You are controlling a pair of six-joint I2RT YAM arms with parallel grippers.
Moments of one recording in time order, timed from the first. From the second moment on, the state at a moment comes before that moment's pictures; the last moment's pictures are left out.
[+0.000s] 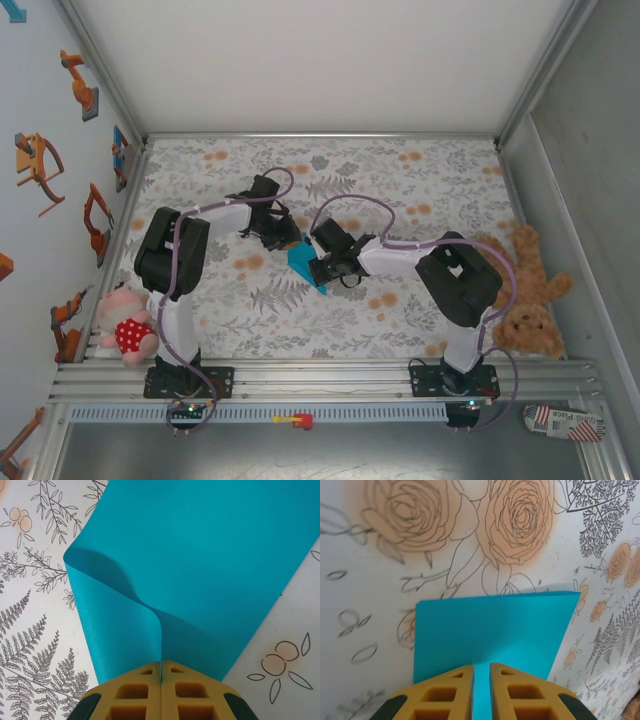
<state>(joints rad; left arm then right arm) -0.47 1.98 1.25 -0.47 0.45 -0.70 0.83 1.86 1.05 -0.25 -0.14 0.33</state>
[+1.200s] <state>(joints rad) -0.58 1.76 0.89 -0.17 0.53 -1.00 0.83 1.86 1.05 -0.24 -0.17 0.33</state>
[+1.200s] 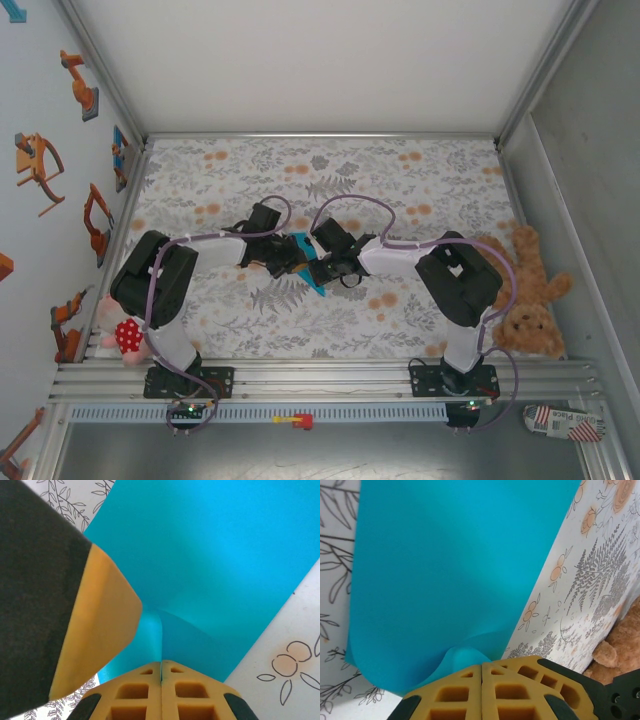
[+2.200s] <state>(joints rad) -0.58 1.76 0.86 -0.21 0.52 -0.99 0.83 1.87 1.05 -0.23 -0.17 0.34</state>
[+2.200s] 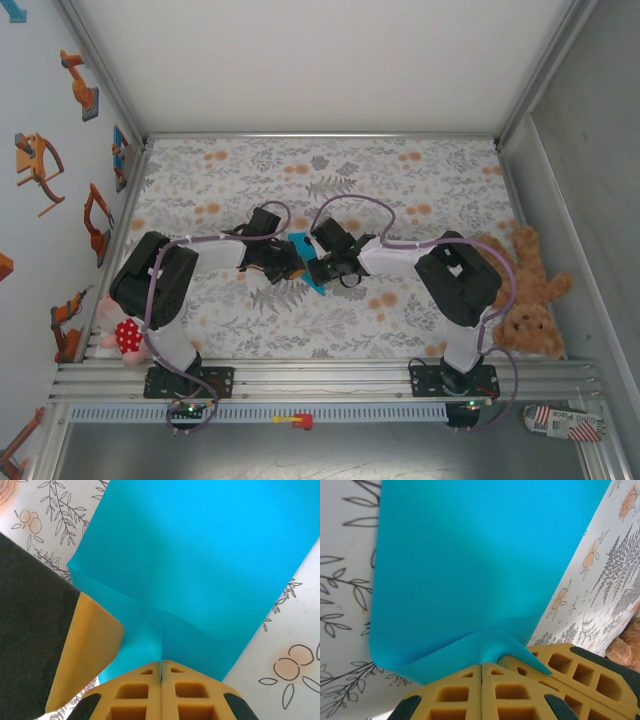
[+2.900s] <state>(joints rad) -0.46 1.88 1.09 -0.32 0.46 -0.87 0.82 1.87 1.05 -0.23 -0.18 0.34</state>
